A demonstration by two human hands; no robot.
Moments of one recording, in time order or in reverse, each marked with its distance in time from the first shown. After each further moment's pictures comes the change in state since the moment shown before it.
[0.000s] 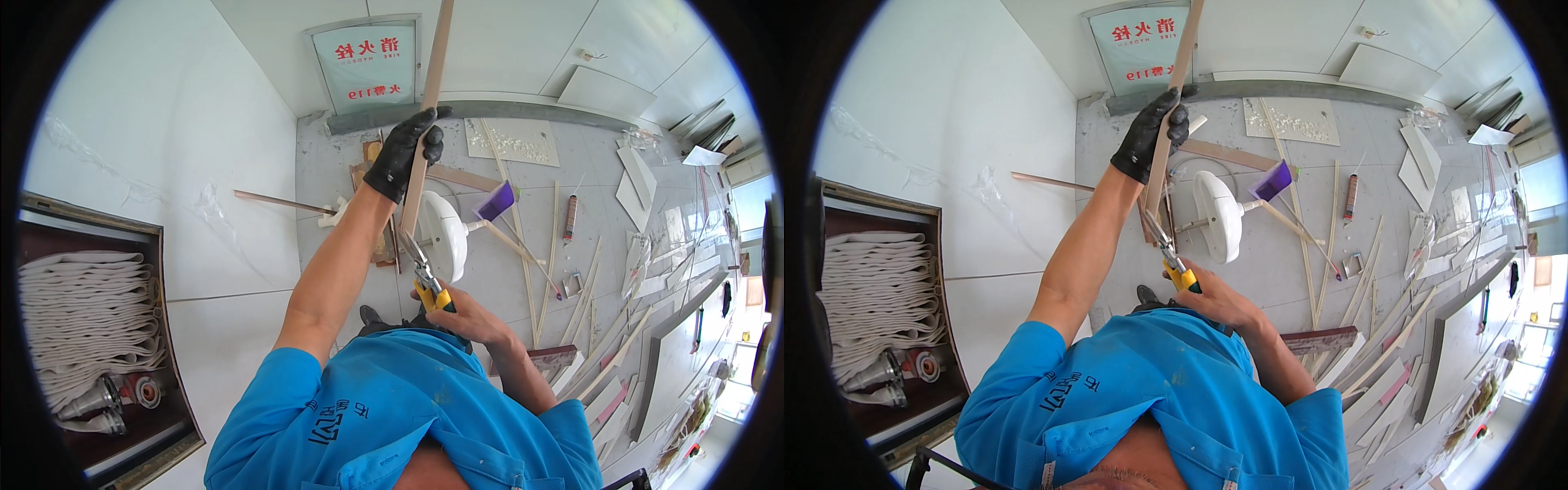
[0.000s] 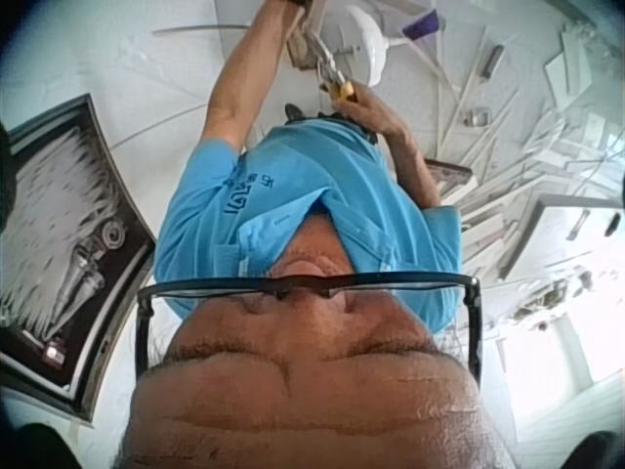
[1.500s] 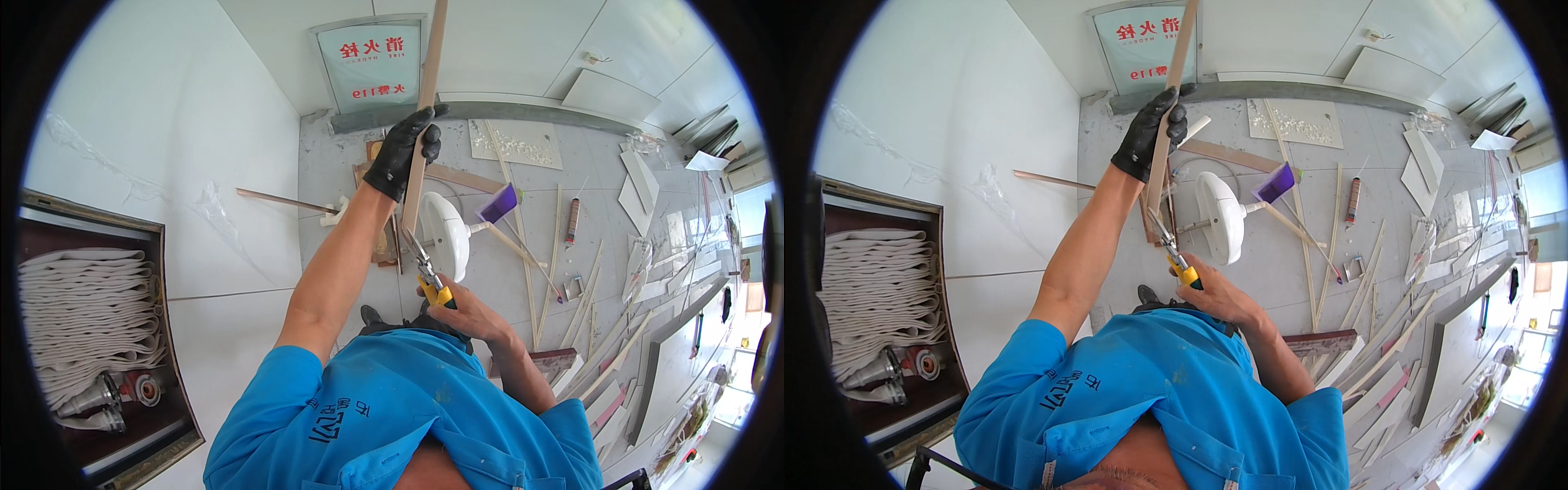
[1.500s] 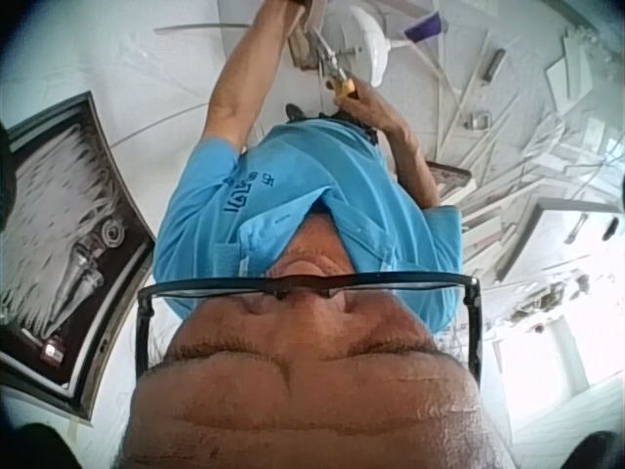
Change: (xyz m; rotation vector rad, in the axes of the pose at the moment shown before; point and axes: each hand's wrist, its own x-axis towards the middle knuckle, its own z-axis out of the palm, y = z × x) left_hand 0.009 0.002 -0.020 -0.018 0.007 0.030; right_hand 0.010 -0.007 -0.004 -0.076 0.054 0.063
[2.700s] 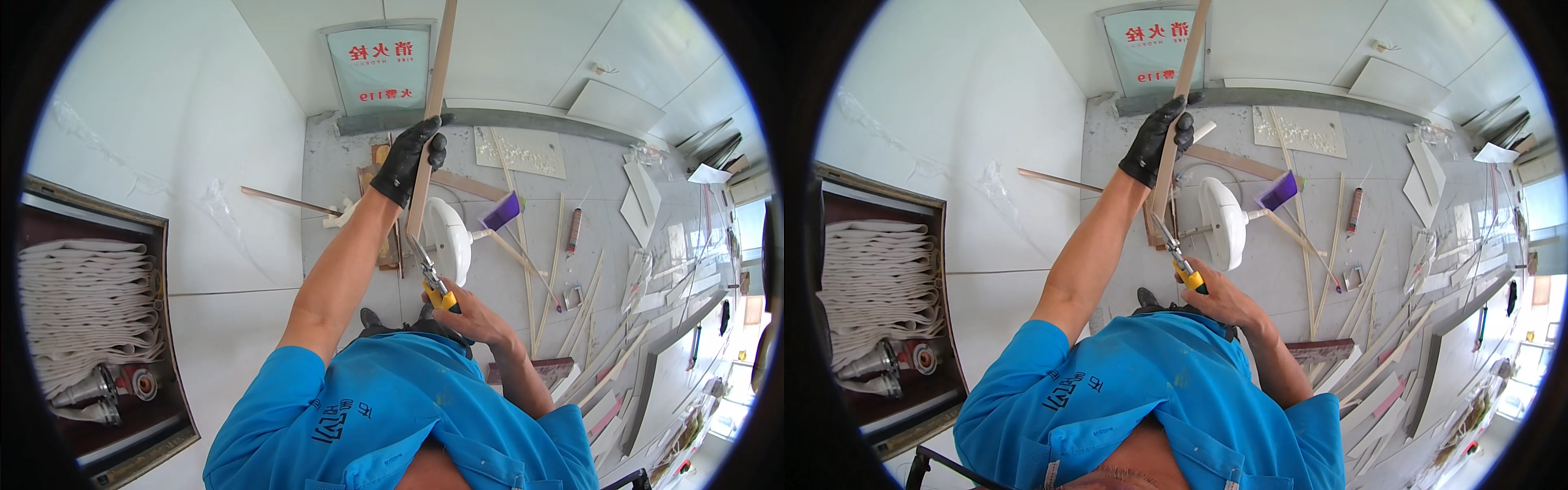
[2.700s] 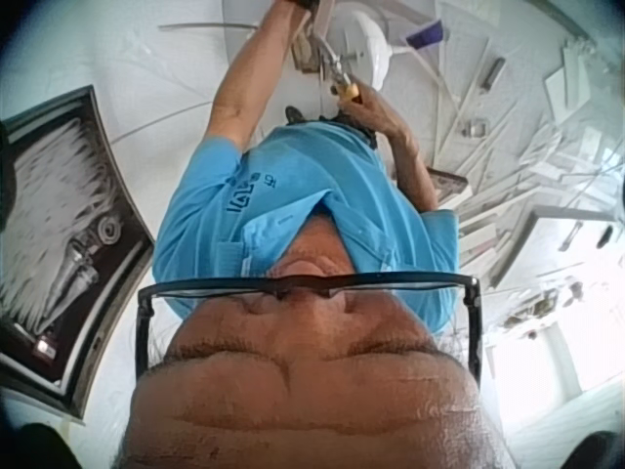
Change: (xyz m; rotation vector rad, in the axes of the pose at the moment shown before) left_hand -0.003 0.000 0.001 -0.027 0.089 -0.030; right_hand 0.002 -0.004 -0.005 -0.051 0.006 -0.030
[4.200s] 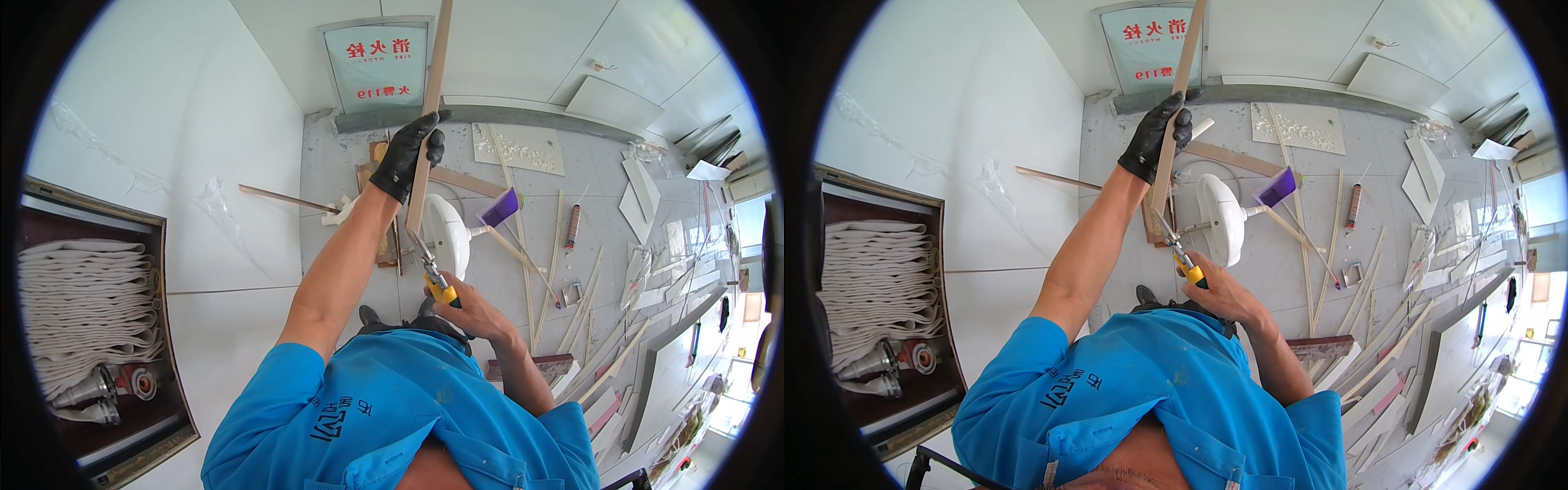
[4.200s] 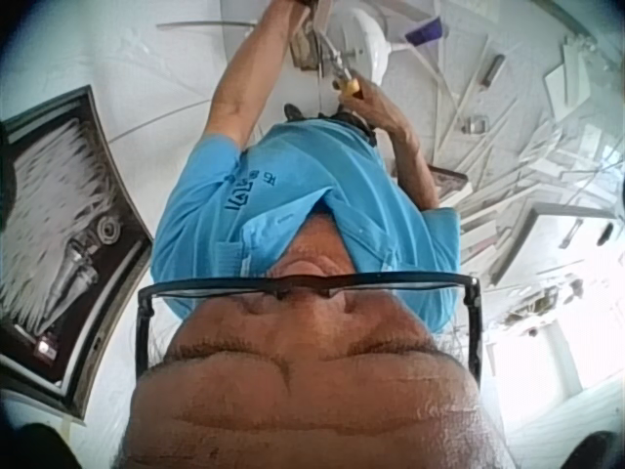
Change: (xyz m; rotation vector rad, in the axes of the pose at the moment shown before) left_hand 0.002 -0.003 -0.004 0.012 -0.021 0.015; right_hand 0.000 0.010 0.000 -0.057 0.051 0.008
